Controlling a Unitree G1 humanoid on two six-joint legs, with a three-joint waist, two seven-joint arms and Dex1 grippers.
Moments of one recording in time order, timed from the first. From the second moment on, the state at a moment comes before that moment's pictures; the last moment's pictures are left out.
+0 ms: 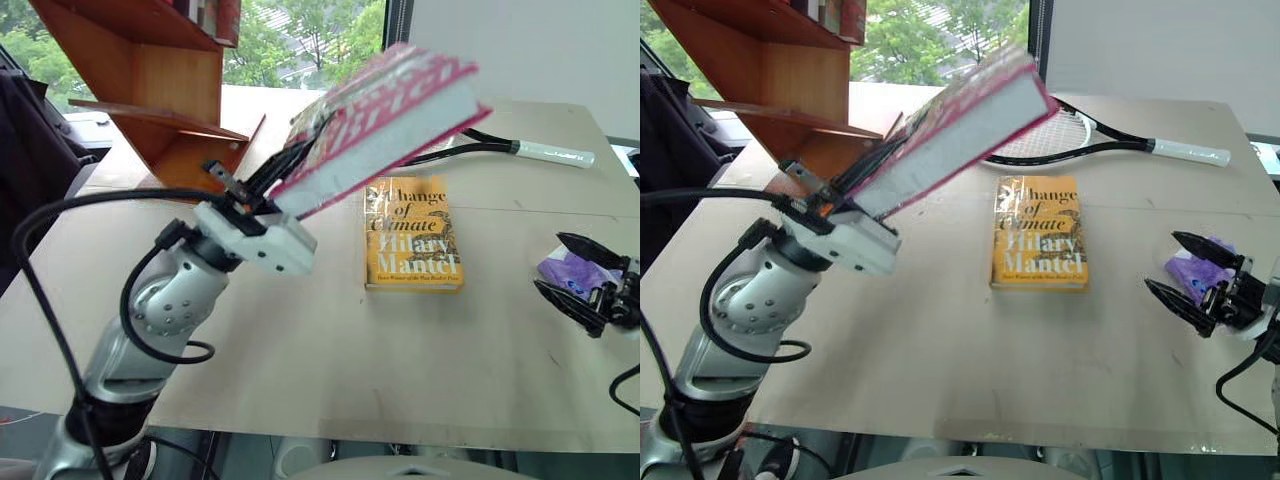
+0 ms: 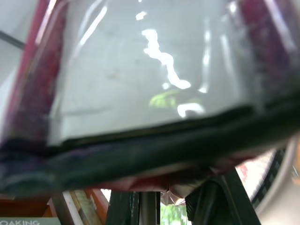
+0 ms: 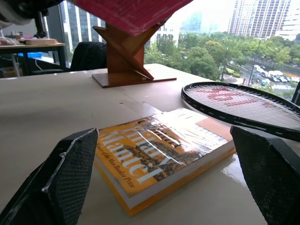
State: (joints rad) left arm -0.18 0.79 0.06 -0.69 0.29 -0.10 -0.34; right arm -0.02 -0.66 -0.46 0.07 0.76 -0.01 1.34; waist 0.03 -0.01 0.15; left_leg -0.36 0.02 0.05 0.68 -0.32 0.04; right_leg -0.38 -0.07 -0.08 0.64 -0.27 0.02
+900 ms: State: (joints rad) left arm 0.05 1.09 0.90 -0.38 0.31 -0.25 -0.73; right arm -0.30 -0.60 -0.36 0.32 0.70 -0.07 1.47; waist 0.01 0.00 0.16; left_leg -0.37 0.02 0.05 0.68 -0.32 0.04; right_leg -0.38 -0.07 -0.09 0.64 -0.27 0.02
